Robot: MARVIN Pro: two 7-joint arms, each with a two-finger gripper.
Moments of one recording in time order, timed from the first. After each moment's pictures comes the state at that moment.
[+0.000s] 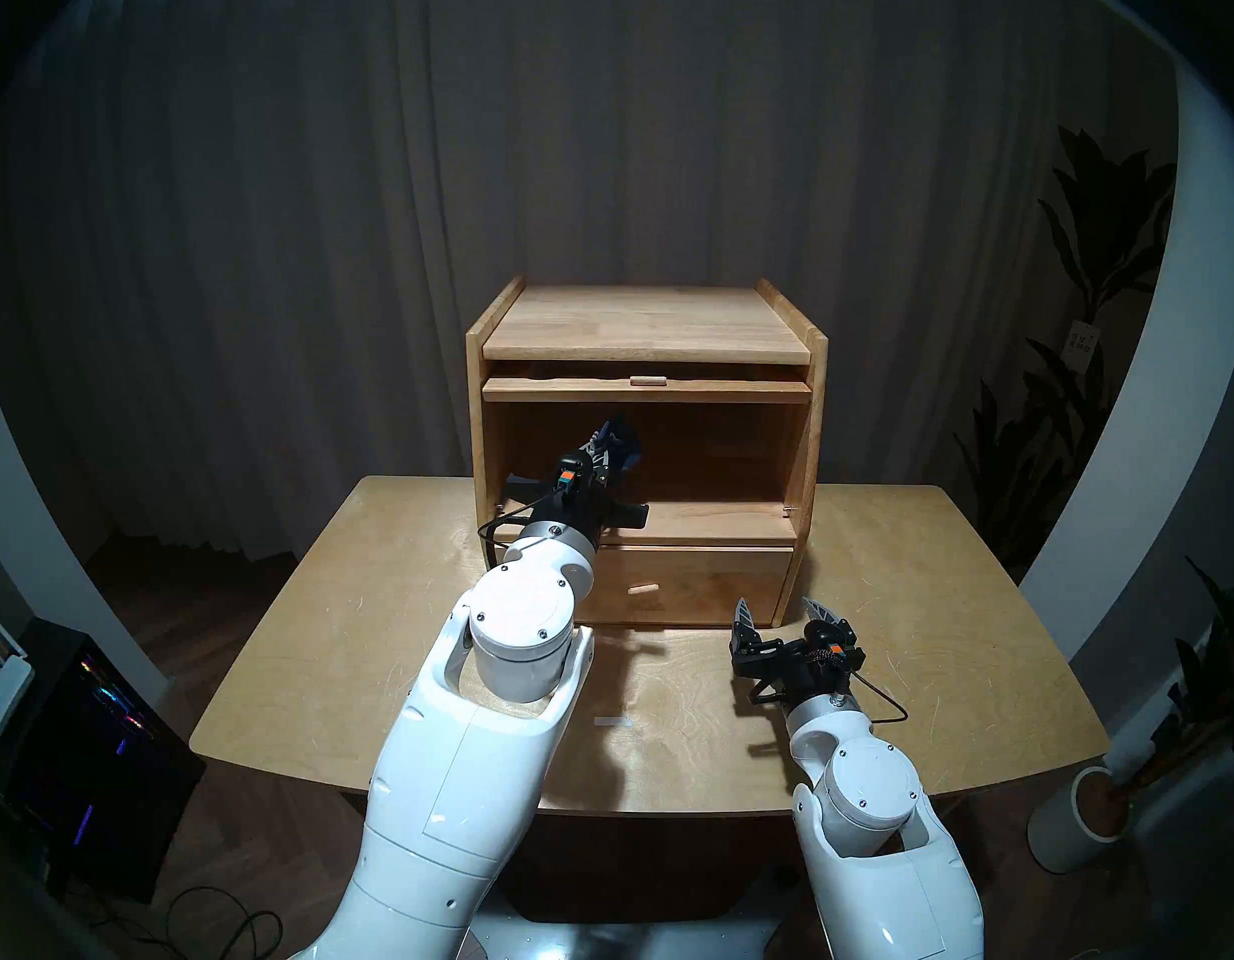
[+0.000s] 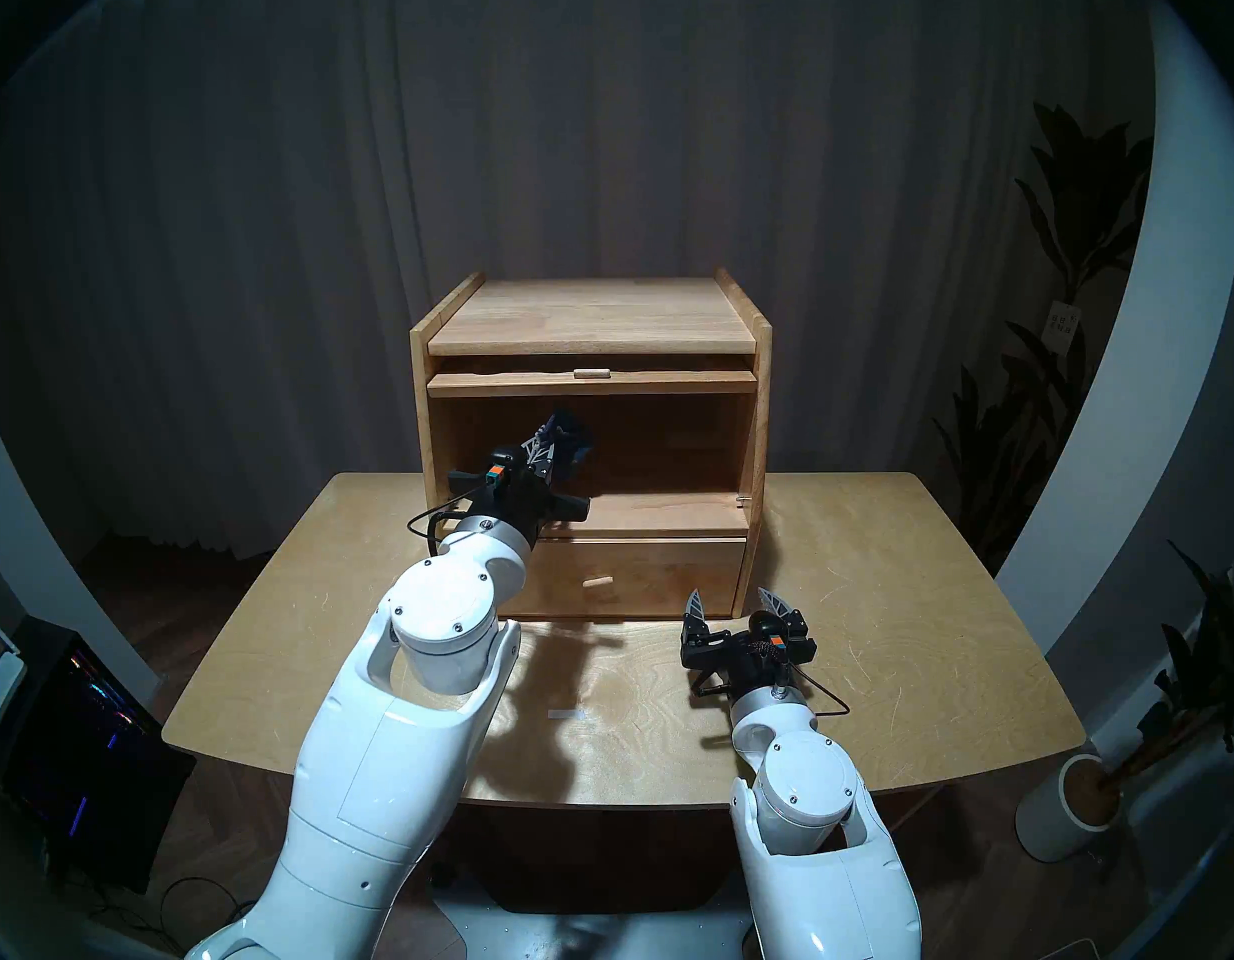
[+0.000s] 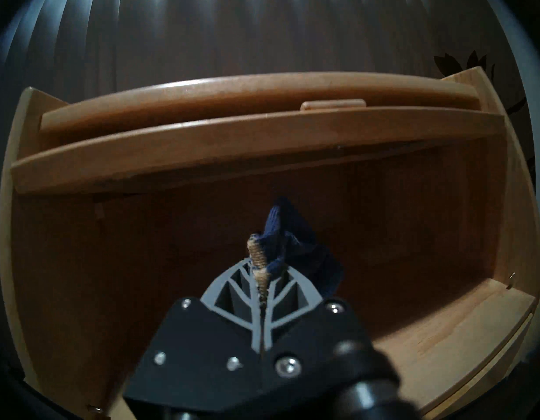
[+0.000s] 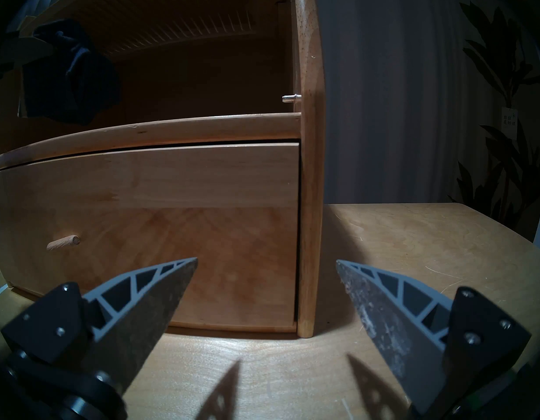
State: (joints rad) left arm 1.48 -1.58 -1.25 -1.78 0.14 0.26 0.09; right arm -1.90 -1.57 1.53 -1.78 0.02 -0.02 -0.01
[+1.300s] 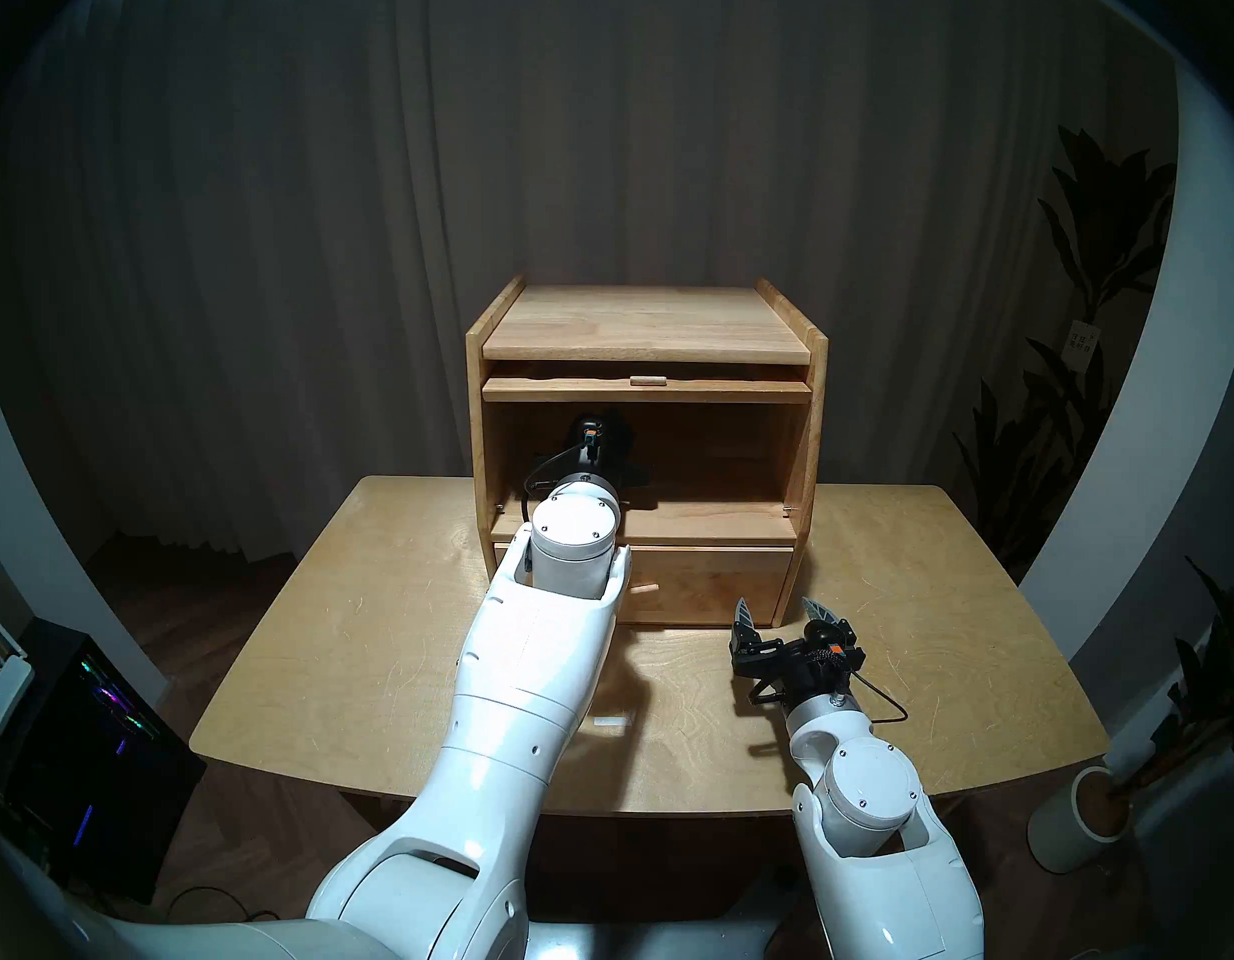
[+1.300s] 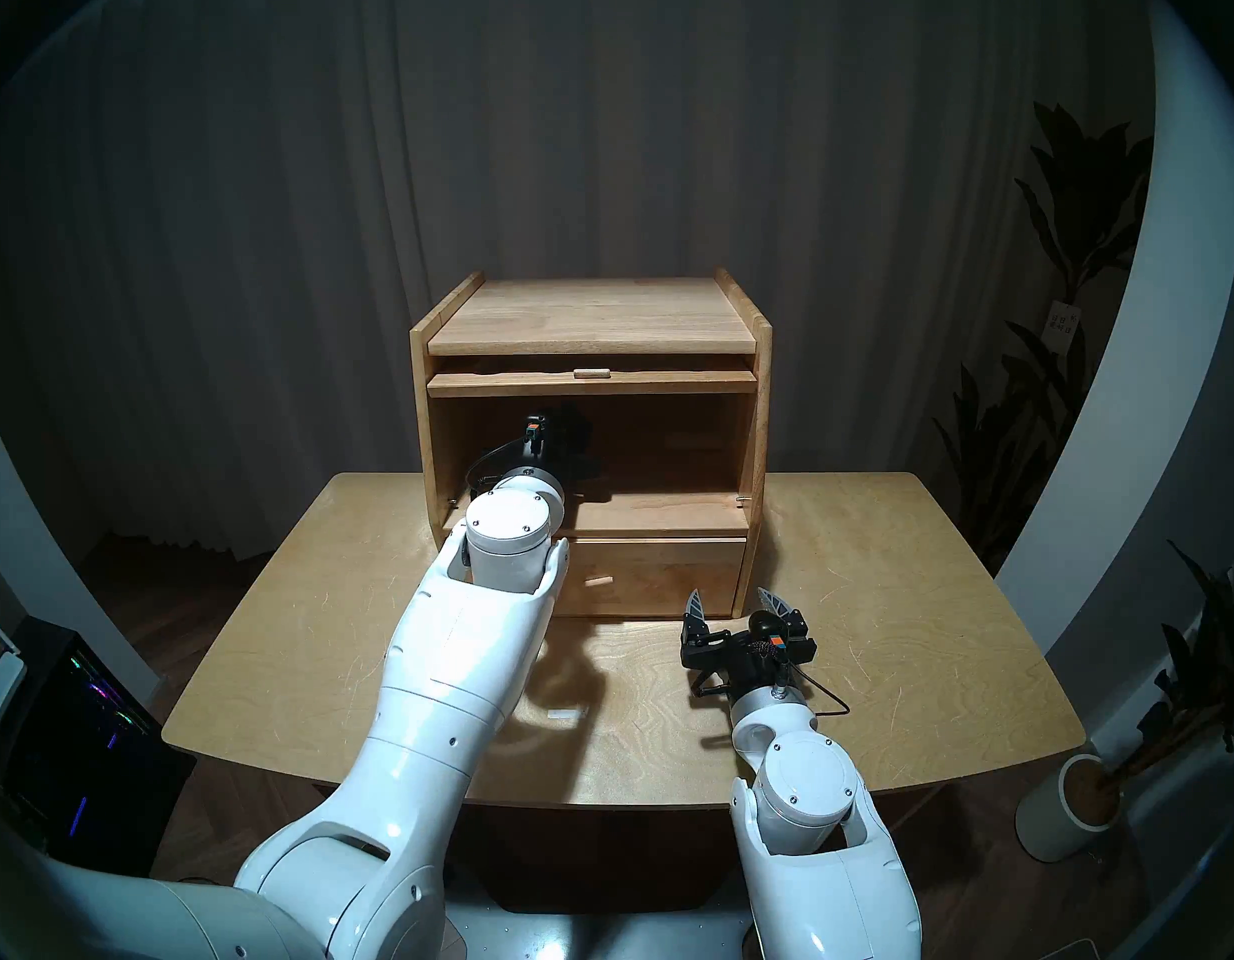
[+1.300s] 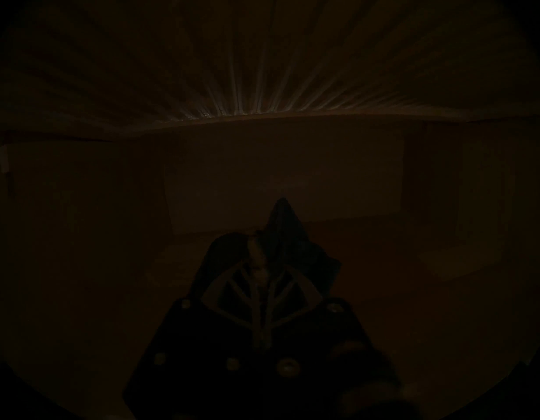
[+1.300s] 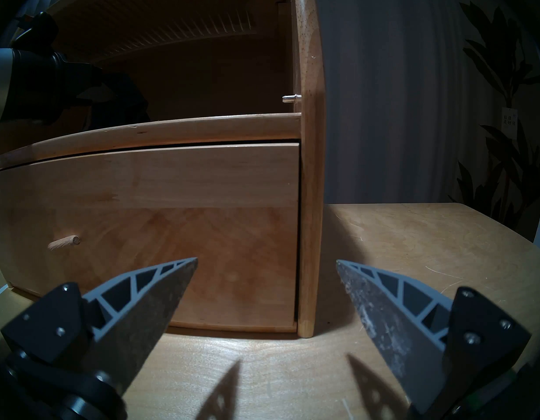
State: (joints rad) left arm 1.17 -1.76 -1.37 -1.30 0.16 0.23 0.15; right arm -1.90 -1.57 1.53 -1.78 0.02 -0.02 -0.01
